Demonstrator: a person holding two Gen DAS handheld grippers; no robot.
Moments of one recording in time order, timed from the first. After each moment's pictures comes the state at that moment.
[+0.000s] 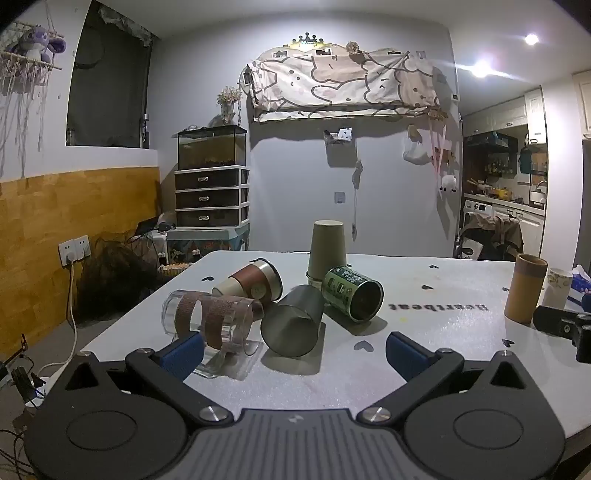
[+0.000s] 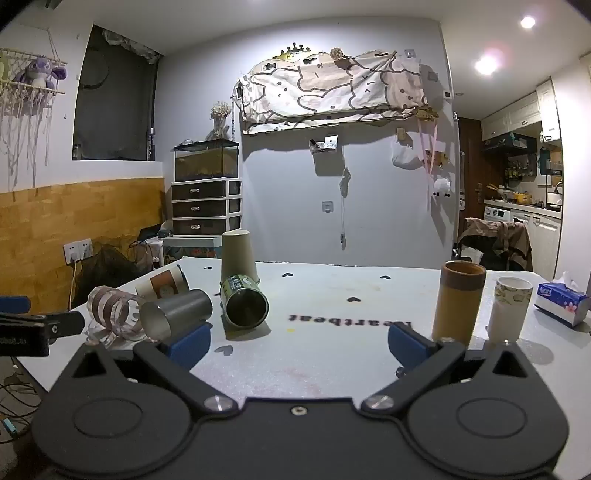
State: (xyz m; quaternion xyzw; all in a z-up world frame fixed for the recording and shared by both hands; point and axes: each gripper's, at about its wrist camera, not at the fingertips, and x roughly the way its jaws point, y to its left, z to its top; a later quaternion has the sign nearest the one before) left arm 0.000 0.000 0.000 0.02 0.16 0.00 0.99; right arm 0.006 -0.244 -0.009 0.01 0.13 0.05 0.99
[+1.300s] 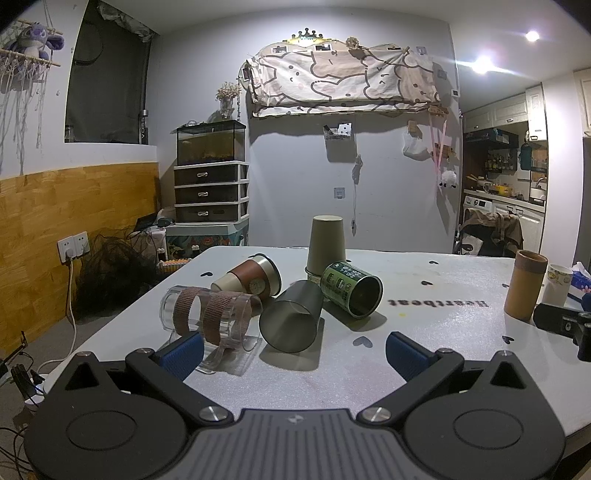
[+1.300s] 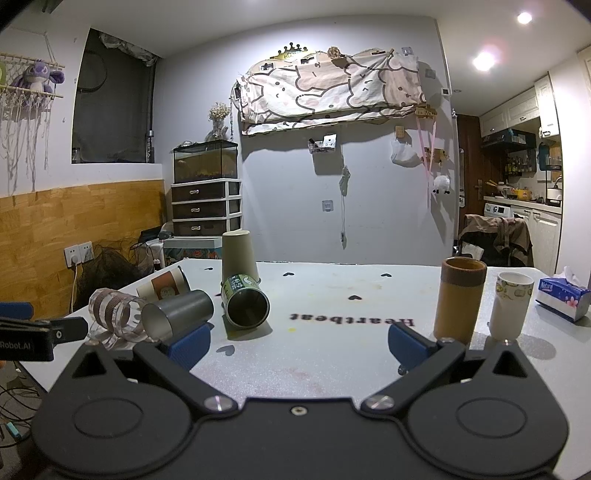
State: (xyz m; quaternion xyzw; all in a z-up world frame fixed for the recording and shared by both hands) left arm 0.004 0.001 -0.003 0.01 0.17 0.00 0.99; right arm 0.006 -0.245 -0.009 0.02 0.13 0.05 0.99
